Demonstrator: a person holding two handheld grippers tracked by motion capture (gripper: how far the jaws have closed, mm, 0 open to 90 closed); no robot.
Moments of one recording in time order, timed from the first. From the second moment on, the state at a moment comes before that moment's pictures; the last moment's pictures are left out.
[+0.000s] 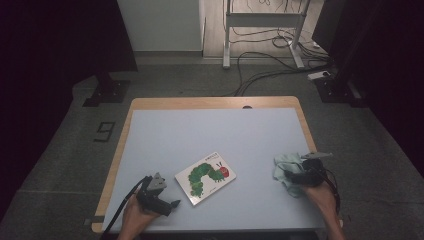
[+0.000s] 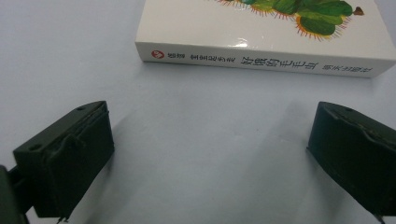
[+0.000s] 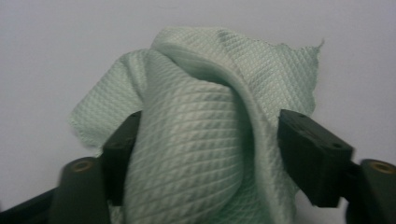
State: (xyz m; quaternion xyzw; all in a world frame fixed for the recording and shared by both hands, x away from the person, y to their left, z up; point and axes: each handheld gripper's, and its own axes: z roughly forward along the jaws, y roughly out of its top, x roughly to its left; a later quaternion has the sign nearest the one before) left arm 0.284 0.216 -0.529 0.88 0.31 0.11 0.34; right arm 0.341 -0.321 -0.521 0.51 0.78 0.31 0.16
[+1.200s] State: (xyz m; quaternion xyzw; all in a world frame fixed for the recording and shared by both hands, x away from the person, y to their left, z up) left arm 0.284 0.216 -0.529 0.88 0.31 0.11 0.34; right arm 0.336 -0.257 -0.446 0.41 0.81 0.38 0.18
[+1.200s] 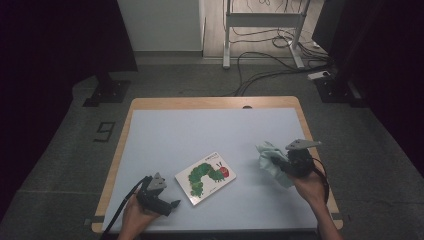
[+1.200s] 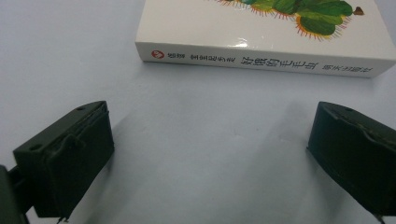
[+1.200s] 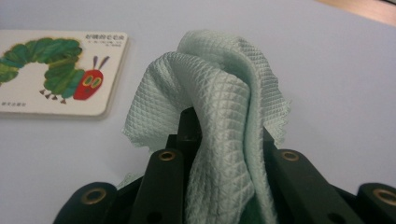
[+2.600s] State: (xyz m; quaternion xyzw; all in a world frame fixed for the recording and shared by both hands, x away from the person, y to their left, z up) left arm 0.284 0.216 -0.530 0.88 0.31 0.12 0.34; right arm 0.404 -0.121 -0.435 0.31 0.85 0.39 0.15
